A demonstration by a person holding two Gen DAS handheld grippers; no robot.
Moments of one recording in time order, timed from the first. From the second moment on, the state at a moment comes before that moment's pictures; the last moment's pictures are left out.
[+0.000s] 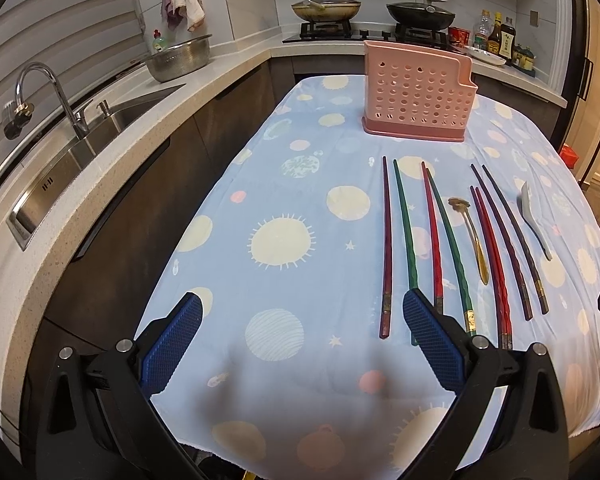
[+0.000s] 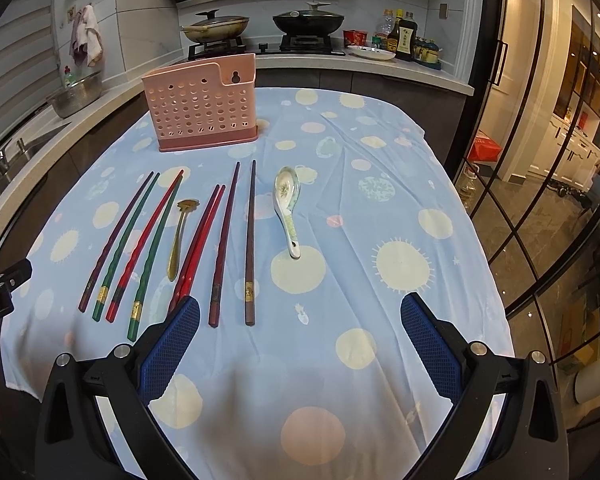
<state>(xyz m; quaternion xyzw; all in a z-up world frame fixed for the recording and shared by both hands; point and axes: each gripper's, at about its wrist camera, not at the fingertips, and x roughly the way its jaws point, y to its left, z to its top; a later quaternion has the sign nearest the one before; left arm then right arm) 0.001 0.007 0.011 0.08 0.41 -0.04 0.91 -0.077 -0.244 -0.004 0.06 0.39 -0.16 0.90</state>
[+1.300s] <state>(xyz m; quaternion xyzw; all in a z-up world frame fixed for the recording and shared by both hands) 0.003 0.012 0.006 0.07 0.42 -0.03 0.91 -0.075 -0.238 -0.004 0.06 0.39 -0.16 0.90</state>
